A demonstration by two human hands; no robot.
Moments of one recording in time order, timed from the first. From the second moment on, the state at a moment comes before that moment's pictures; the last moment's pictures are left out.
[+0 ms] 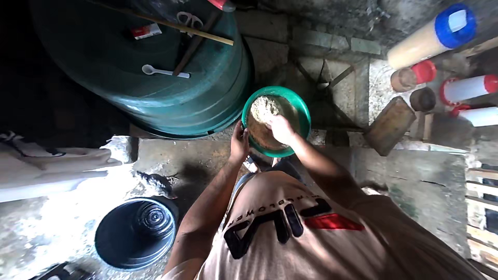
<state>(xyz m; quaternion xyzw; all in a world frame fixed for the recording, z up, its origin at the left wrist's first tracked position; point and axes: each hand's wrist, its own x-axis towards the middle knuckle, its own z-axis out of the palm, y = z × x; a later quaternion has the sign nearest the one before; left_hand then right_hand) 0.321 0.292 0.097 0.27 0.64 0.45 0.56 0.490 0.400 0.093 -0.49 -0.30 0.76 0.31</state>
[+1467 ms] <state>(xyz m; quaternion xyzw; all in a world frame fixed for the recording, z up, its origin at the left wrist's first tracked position) 0.306 0.362 0.129 0.42 0.65 0.39 0.51 0.490 0.492 0.112 -0.47 -0.82 0.22 0.25</state>
